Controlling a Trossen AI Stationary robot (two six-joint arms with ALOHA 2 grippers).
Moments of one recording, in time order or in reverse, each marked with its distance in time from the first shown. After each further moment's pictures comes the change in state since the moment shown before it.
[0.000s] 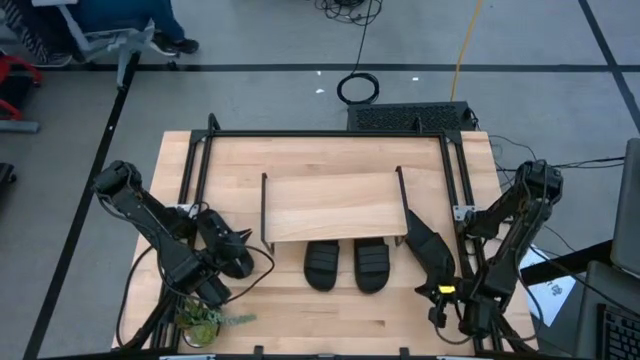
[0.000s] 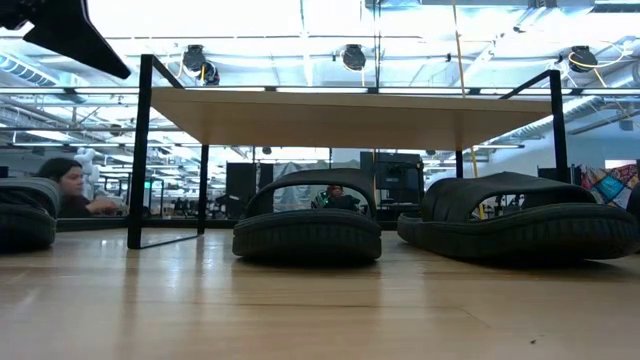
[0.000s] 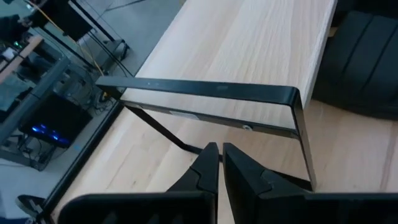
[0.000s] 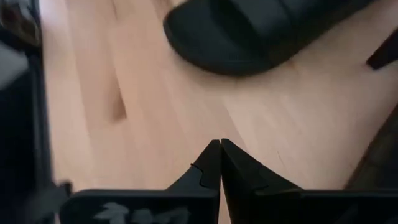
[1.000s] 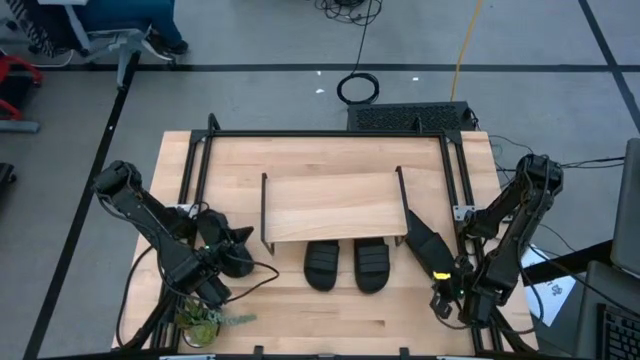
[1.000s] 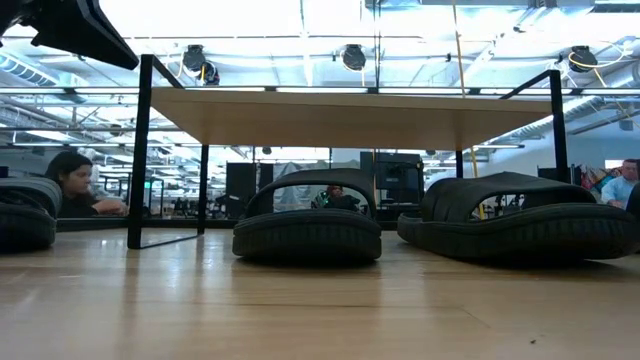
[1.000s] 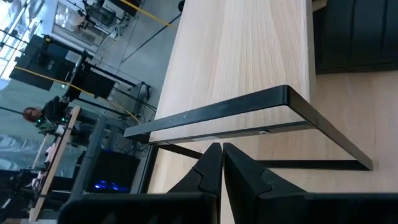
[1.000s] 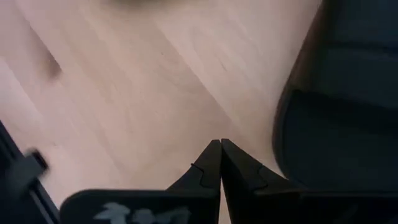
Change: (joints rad) left arm 0.000 0.000 0.000 -0.006 -0.077 0.382; right arm -0.024 -0.082 0.001 -0.182 -0.366 0.289
